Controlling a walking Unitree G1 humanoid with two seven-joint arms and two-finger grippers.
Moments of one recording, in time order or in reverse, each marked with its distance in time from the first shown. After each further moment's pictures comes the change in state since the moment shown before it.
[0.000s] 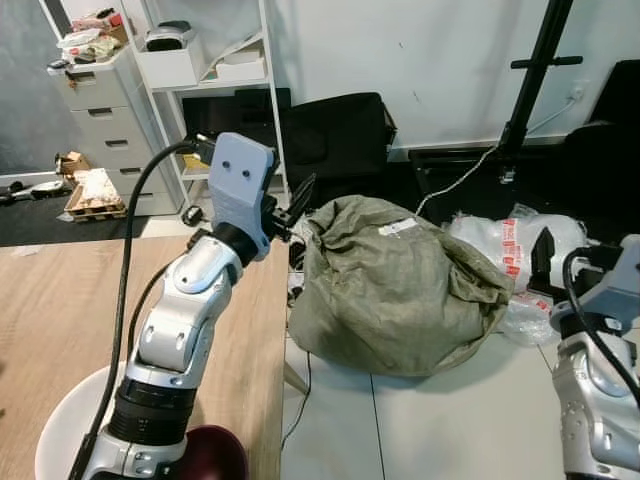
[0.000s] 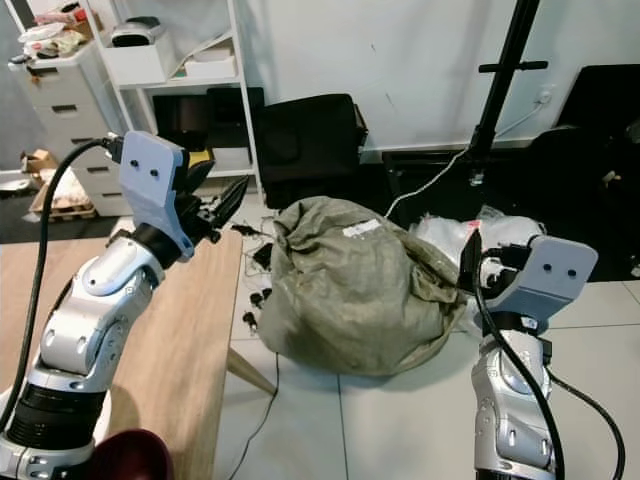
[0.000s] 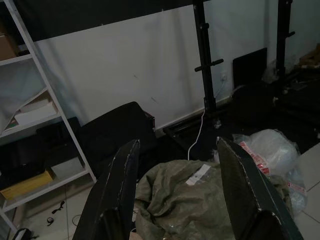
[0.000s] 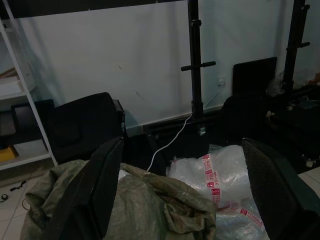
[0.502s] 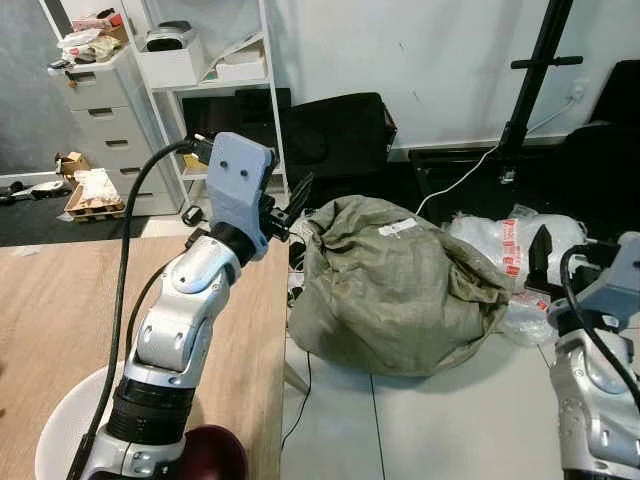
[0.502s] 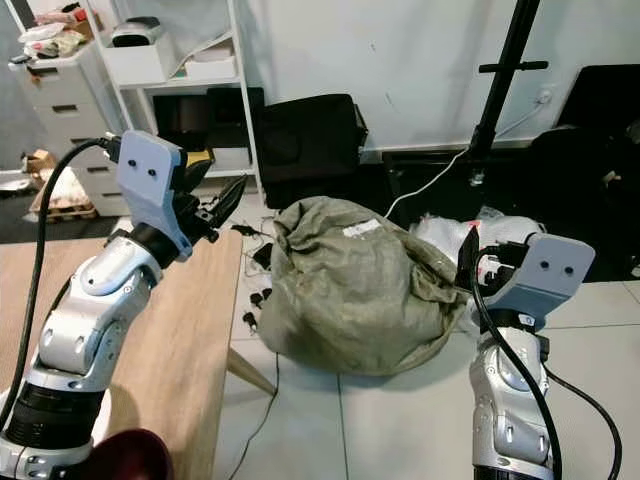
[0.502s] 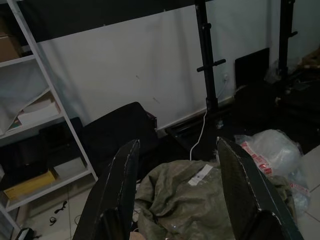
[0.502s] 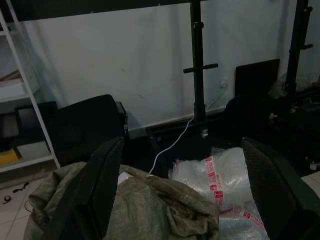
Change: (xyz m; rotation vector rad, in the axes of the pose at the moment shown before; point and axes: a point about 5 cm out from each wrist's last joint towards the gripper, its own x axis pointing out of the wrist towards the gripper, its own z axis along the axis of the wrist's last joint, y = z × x) left arm 0.000 0.003 0.000 0.004 -0.001 0.008; right arm 0.002 0.003 0.001 0.005 -0.010 0.008
